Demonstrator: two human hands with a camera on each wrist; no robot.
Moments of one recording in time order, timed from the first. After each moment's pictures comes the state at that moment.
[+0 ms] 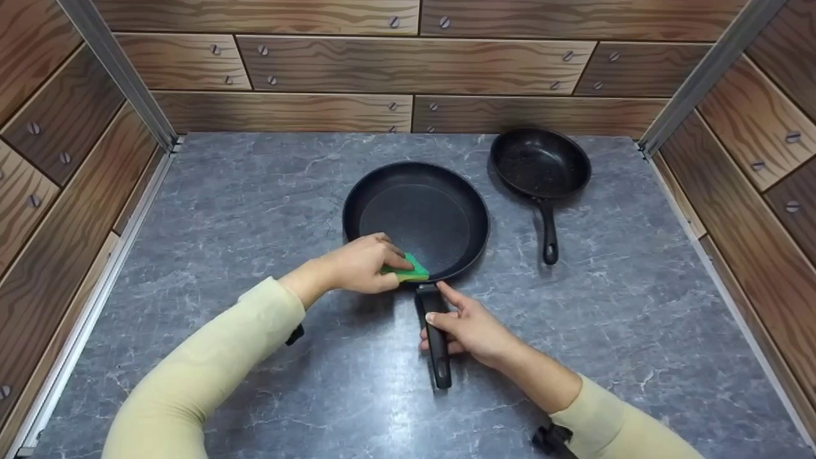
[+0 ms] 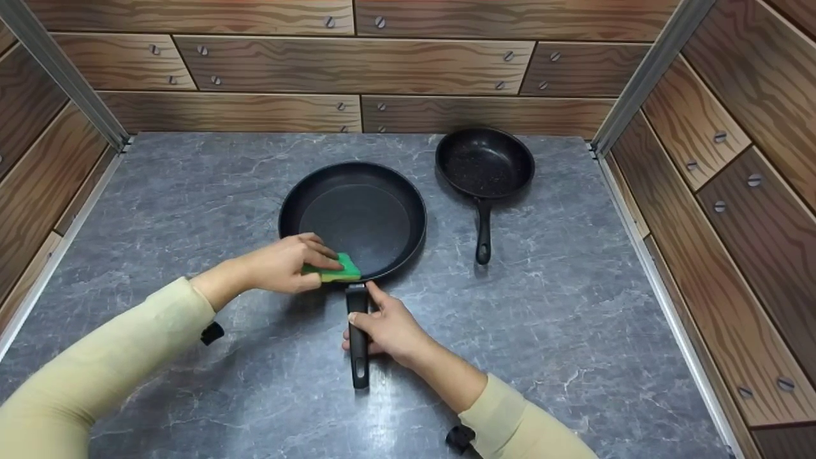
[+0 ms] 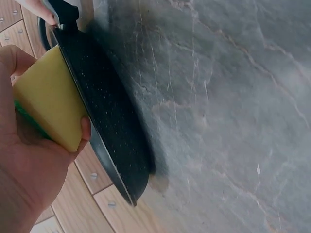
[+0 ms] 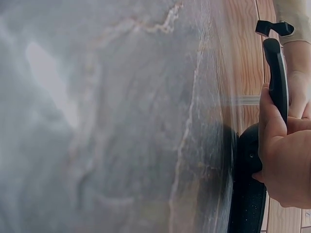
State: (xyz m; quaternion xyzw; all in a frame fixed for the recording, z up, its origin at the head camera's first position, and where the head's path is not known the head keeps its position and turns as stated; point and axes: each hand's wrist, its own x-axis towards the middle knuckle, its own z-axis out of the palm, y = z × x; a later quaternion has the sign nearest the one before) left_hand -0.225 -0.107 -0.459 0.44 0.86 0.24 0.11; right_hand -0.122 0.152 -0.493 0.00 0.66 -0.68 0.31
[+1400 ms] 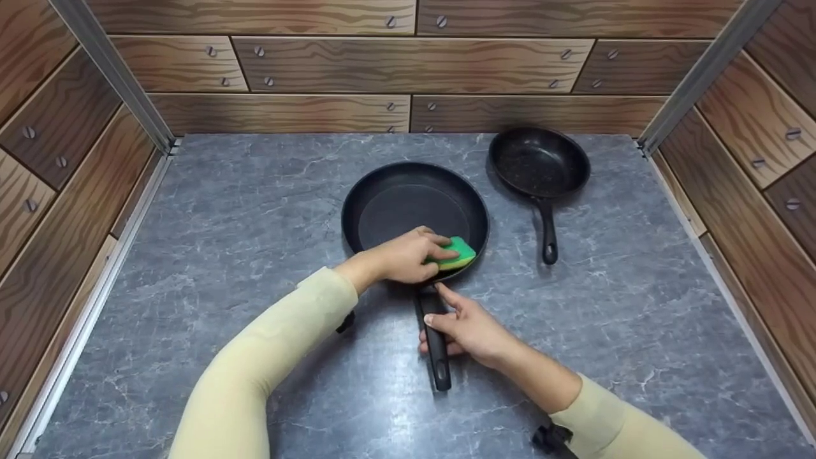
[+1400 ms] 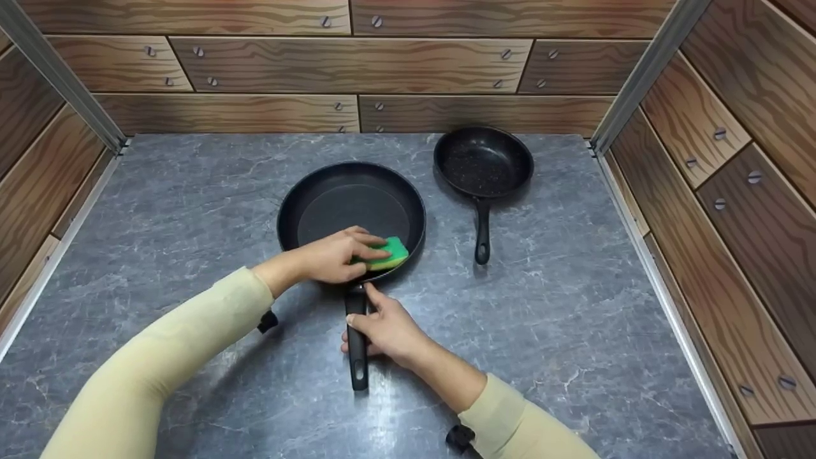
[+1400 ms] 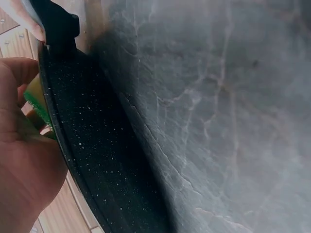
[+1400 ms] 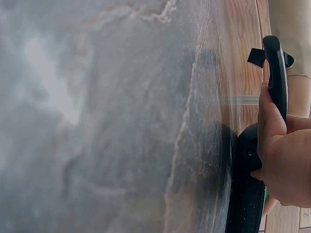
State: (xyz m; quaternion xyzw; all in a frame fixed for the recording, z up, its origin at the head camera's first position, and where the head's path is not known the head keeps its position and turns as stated) left_hand -0.257 -0.035 -0.478 0.43 0.86 0.23 0.14; right_hand -0.123 0.153 -0.491 -0.02 0.66 -0.68 0.32
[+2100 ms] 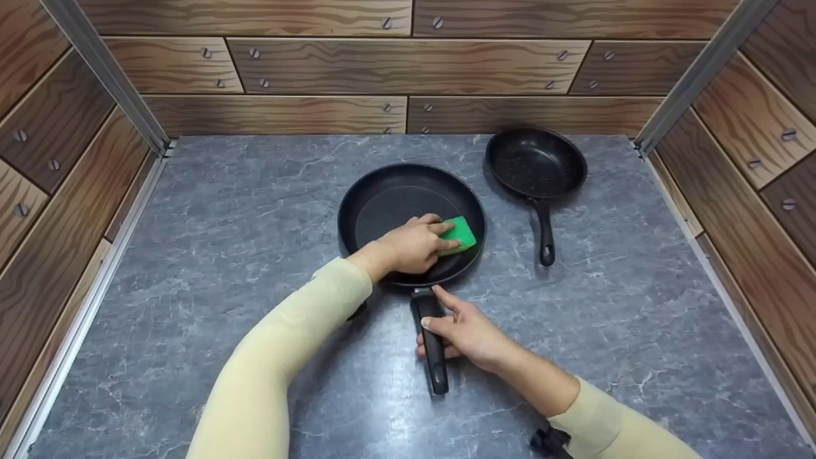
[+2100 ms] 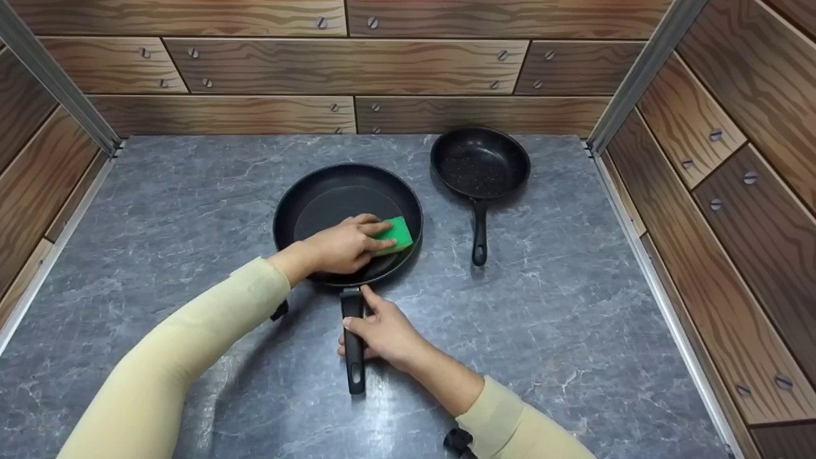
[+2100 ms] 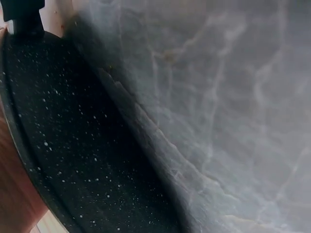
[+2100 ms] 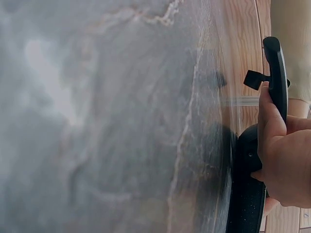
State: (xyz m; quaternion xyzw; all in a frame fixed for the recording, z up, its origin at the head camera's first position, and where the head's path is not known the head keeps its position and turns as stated) left_hand -0.284 -0.017 -0.487 0.46 0.88 0.05 0.06; right_hand -0.122 0.152 -0.492 -0.02 0.65 -0.69 0.32
